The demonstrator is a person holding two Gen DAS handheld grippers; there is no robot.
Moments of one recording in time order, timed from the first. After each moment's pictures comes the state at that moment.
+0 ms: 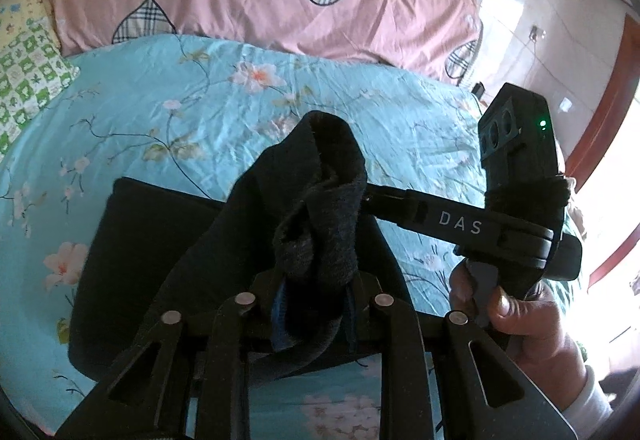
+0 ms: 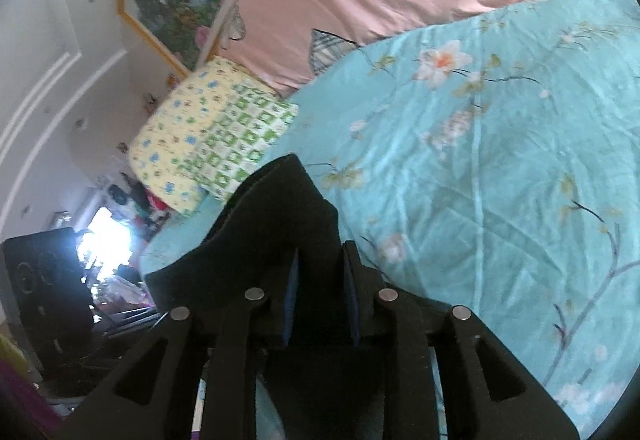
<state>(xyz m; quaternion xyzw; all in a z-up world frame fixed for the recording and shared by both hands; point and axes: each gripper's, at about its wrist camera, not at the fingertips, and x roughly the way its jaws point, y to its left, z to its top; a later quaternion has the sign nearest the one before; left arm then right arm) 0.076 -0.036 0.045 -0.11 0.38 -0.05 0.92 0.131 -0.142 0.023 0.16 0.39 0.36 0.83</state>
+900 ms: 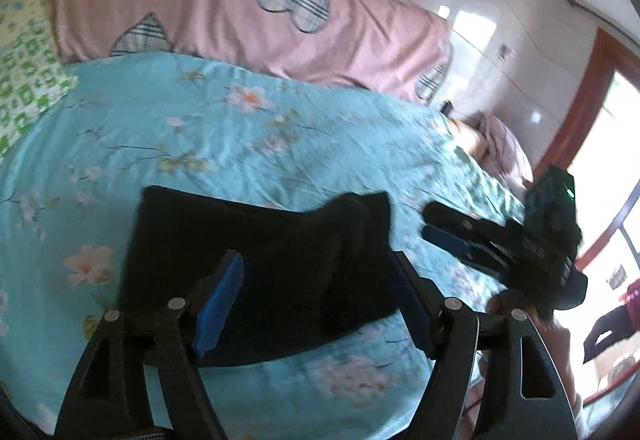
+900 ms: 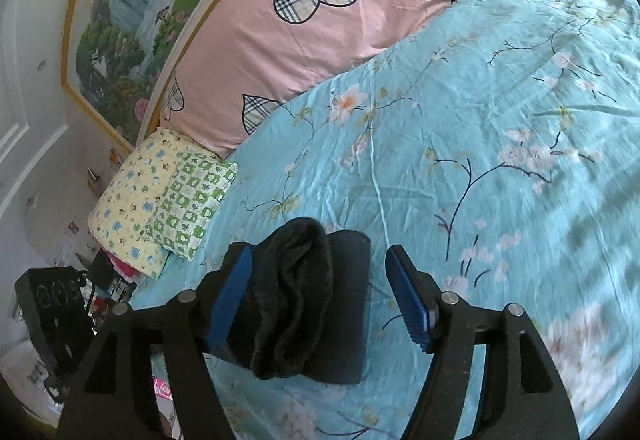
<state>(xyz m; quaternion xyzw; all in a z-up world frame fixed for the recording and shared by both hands) 0.025 0.013 0.073 -0.13 0.34 -0.09 0.93 0.041 -0.200 0.049 0.24 0.34 0.21 0.88</state>
